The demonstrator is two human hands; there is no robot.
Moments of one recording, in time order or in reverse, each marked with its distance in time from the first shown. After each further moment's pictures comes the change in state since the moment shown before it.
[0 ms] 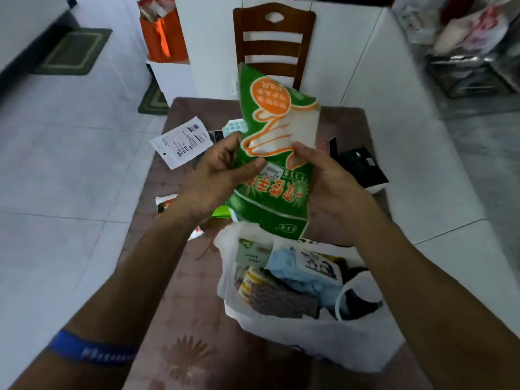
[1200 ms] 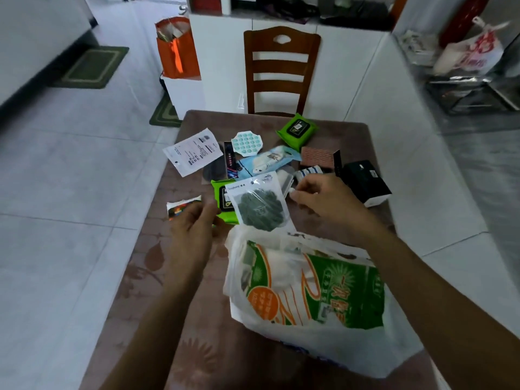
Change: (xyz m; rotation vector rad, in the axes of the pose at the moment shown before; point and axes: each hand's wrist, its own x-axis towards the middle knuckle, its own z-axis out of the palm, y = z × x) left_hand -0.080 -0.043 -0.003 0.143 0.730 -0.261; right_hand -0.028 0.006 0.000 -1.268 0.257 -0.242
